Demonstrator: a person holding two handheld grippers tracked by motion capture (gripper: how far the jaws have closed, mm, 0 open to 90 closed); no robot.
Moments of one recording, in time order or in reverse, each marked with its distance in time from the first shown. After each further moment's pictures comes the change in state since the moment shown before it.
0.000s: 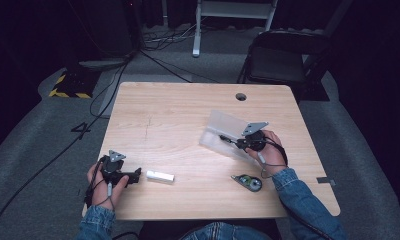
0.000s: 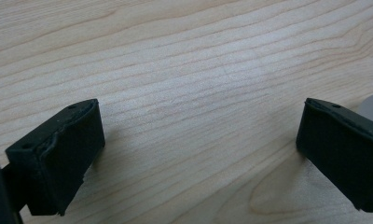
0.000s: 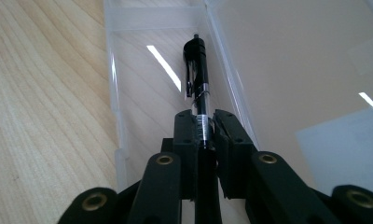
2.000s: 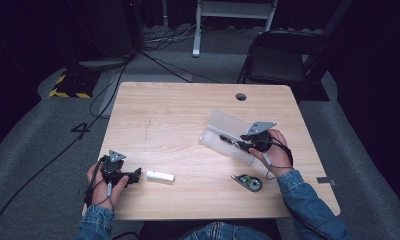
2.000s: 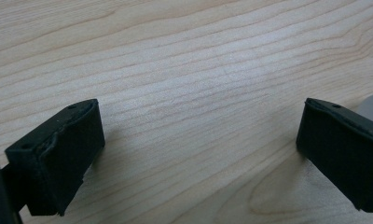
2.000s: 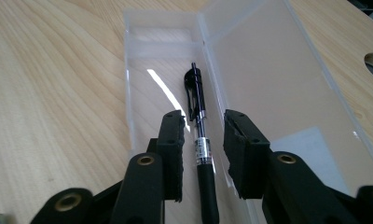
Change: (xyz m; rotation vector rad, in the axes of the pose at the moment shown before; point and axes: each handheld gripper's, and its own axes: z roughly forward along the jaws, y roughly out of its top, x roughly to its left) left arm 0.000 0.000 0.000 0.003 0.001 0.002; right arm 0.006 0.005 -0.030 -0.085 -0.035 -0.003
